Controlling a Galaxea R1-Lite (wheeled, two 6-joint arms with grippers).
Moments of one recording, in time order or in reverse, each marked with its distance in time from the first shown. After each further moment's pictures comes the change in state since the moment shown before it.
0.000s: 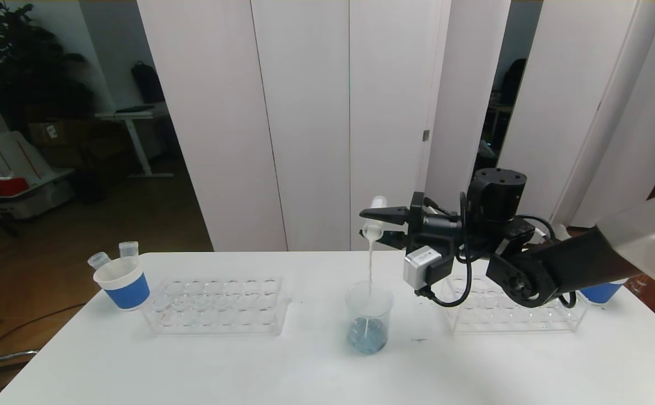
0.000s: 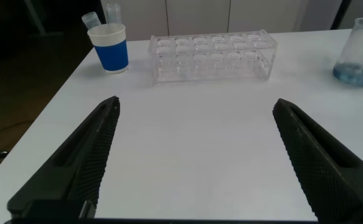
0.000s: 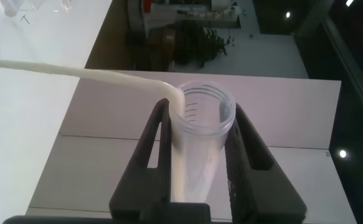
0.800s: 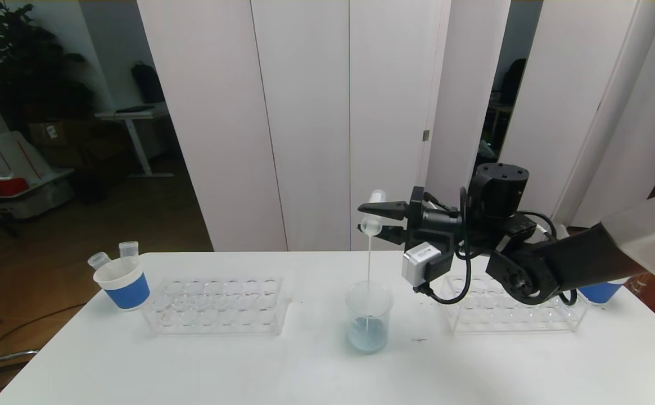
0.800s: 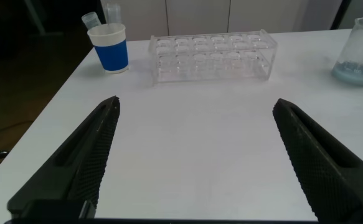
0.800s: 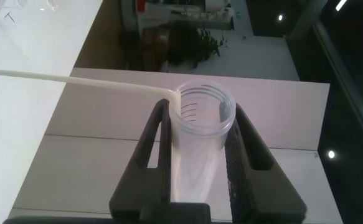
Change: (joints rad) left arm 0.000 0.000 0.000 0.000 0.000 0.000; right arm 0.008 -0.011 -0.013 -0.003 -0.007 -0.008
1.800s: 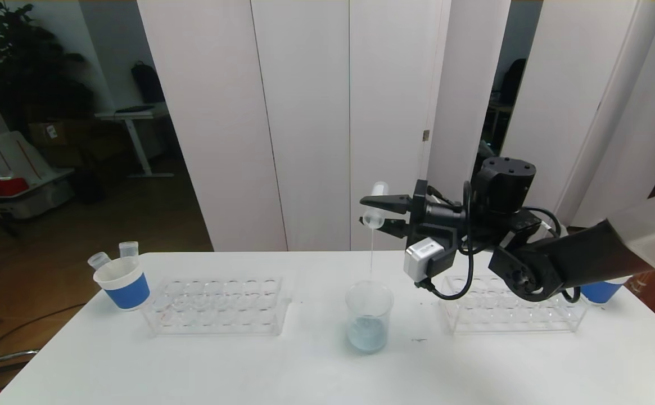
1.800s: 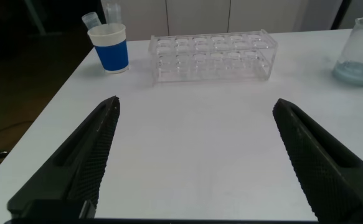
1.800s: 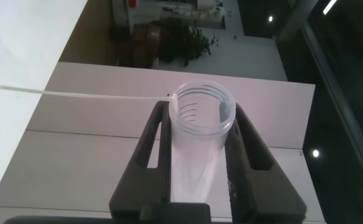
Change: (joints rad) left arm 0.000 0.000 0.000 0.000 0.000 0.000; right arm -0.002 -0.010 -0.008 -0.019 0.000 -0.016
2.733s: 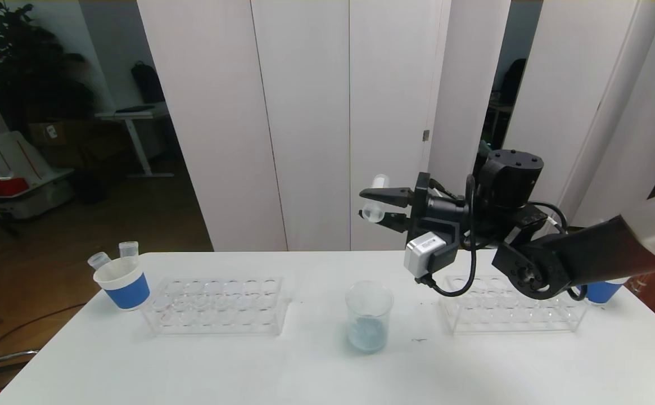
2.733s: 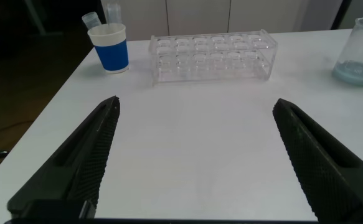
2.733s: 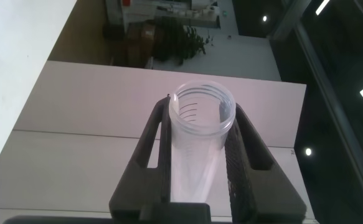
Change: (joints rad) left arm 0.000 0.000 0.000 0.000 0.000 0.000; right arm 0.004 -0.031 0.000 0.004 -0.014 0.006
